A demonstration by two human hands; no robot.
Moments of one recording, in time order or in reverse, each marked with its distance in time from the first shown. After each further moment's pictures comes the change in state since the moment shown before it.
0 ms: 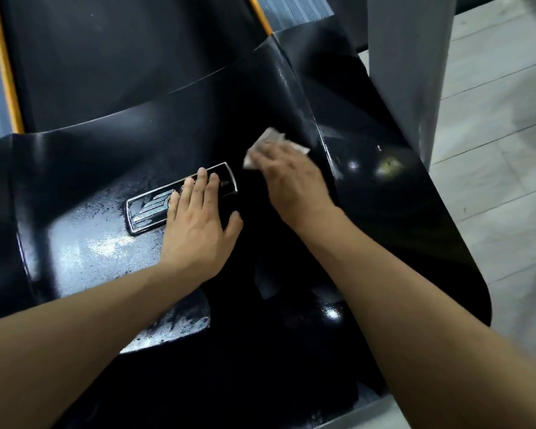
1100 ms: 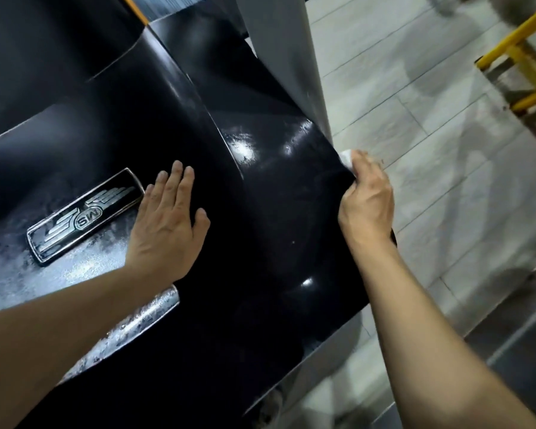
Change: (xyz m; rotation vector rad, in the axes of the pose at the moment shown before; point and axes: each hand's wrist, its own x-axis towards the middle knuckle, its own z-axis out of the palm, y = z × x) left_hand -0.001 0.056 0.022 0.064 -0.069 0.349; right_hand -0.177 0.119 -0.067 0.044 0.419 0.921
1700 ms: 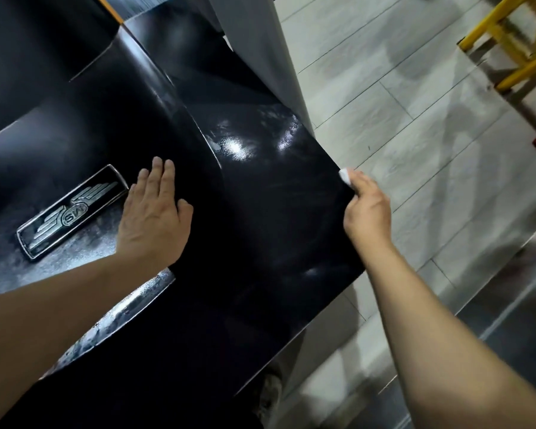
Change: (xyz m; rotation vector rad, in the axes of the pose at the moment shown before) left_hand 0.003 0.015 -0.003 0.018 -0.040 -0.109; right_hand -0.024 0.063 -0.013 0.139 -0.193 0.230
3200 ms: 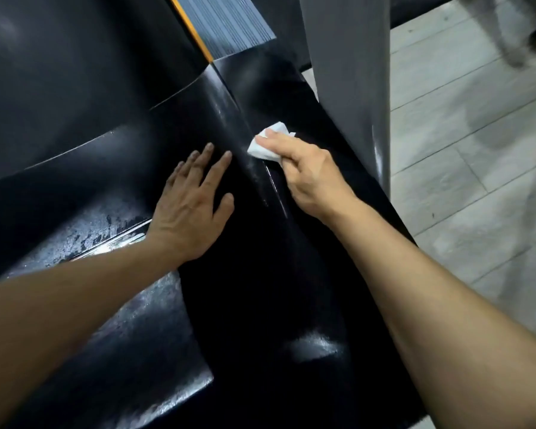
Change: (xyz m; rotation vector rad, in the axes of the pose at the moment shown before) left_hand 0.108 -0.053 -0.025 -0.036 0.162 0.143; right_hand 0.087 -0.213 0.121 0.153 -0.540 -0.616
